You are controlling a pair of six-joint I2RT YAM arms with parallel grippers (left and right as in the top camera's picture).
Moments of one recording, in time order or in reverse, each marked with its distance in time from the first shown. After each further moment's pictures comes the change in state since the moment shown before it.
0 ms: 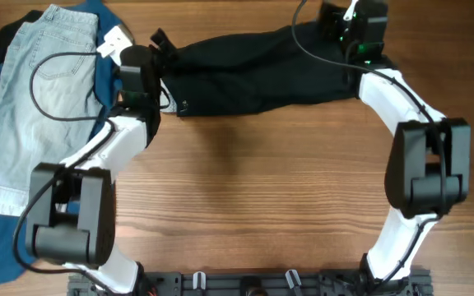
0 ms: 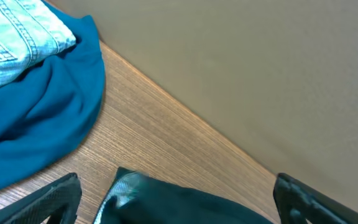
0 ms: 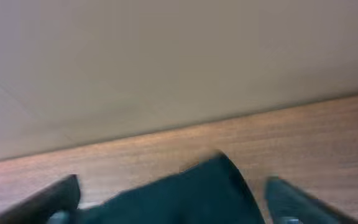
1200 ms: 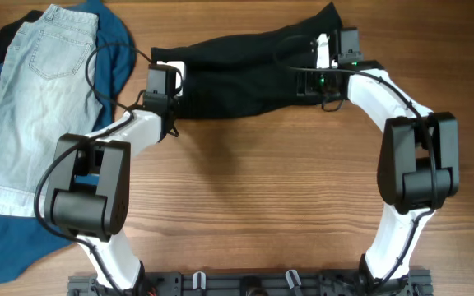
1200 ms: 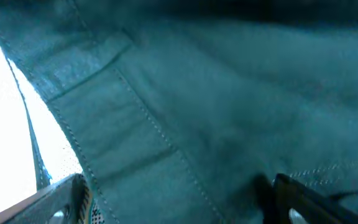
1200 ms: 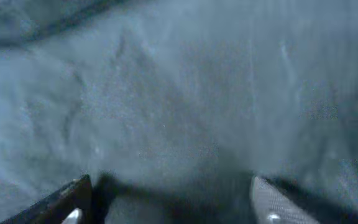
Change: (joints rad) left arm -0.046 0.170 0.053 -0.464 0.314 0.541; right arm 0.047 0.043 0.011 -0.704 -0.206 -0.120
